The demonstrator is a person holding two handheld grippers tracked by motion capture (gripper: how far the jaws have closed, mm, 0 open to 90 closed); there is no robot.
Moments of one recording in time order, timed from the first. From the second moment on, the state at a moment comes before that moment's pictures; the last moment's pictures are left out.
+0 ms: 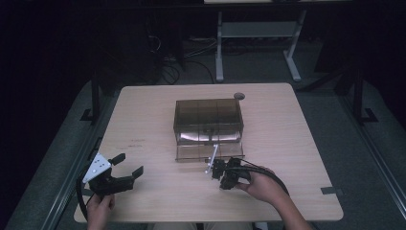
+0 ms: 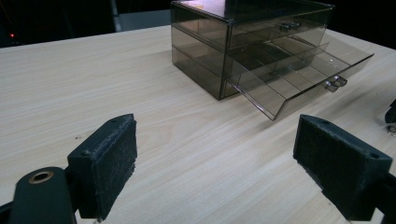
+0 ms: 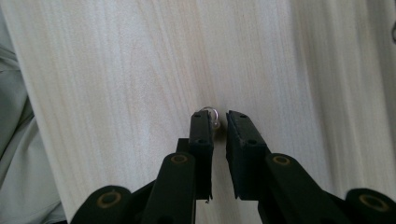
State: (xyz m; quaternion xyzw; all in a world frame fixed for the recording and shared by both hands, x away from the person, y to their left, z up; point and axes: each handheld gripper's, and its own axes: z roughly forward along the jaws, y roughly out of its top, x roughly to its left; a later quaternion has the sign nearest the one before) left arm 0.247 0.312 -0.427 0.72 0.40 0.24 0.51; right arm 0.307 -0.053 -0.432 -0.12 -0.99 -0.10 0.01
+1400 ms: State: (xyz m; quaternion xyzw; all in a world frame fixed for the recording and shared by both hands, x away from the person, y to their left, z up) left arm 0.249 0.313 -0.427 0.72 0.40 0.24 0.51; right arm 0.331 -0.072 -0.378 -0.14 -0.98 -0.14 -0.02
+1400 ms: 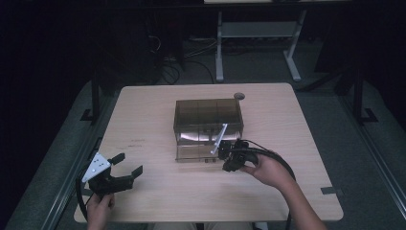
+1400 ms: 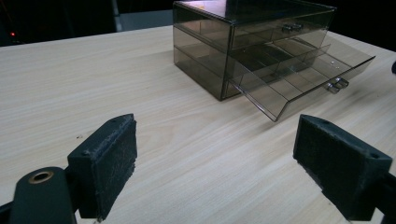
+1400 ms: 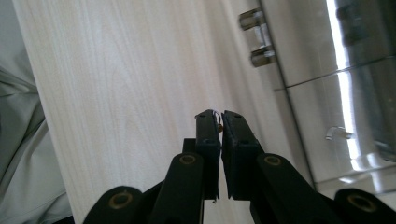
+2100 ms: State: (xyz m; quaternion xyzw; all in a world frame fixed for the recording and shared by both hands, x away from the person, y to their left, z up) left arm 0.250 0.311 -0.427 0.72 0.41 0.24 0.51; right arm 0.385 -0.092 -0.363 -0.19 -0.97 -0.16 -0.01
